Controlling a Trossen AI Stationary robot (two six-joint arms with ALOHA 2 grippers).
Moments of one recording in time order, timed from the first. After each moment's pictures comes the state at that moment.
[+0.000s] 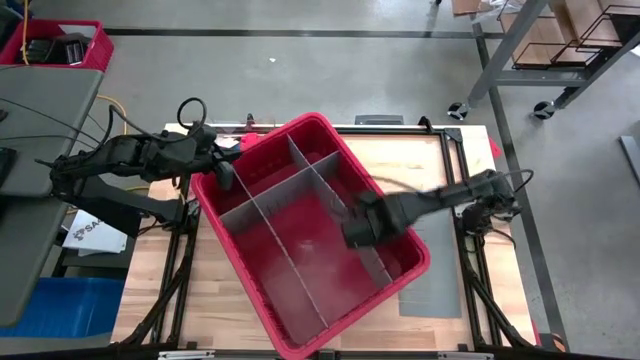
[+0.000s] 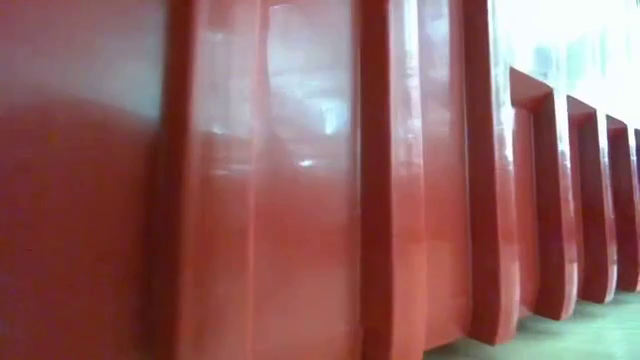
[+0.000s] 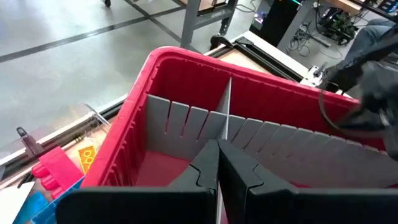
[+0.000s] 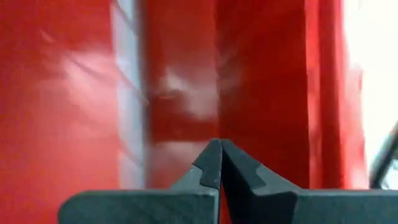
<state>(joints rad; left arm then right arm) -0.01 0.91 1.31 -0.99 -0.53 -0.59 0.27 1.84 1.78 -1.52 0.34 1.26</state>
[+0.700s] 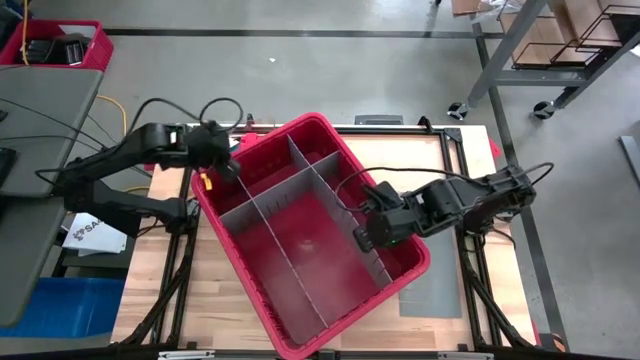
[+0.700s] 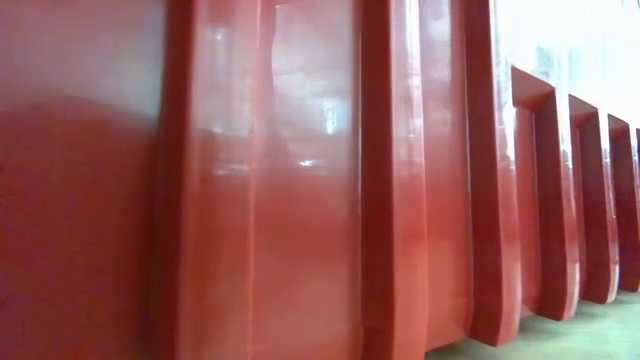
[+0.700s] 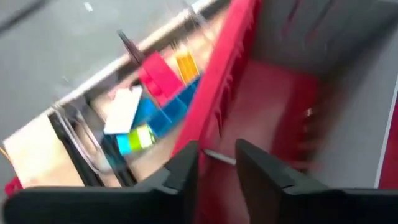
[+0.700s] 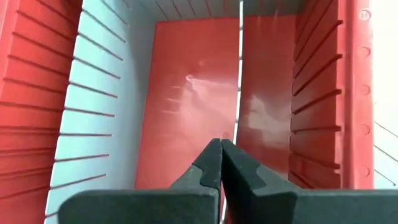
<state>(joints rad) 0.29 1.07 1.32 -1.38 -0.43 -0.52 0.37 1.69 1.95 -1.44 0.37 1.23</state>
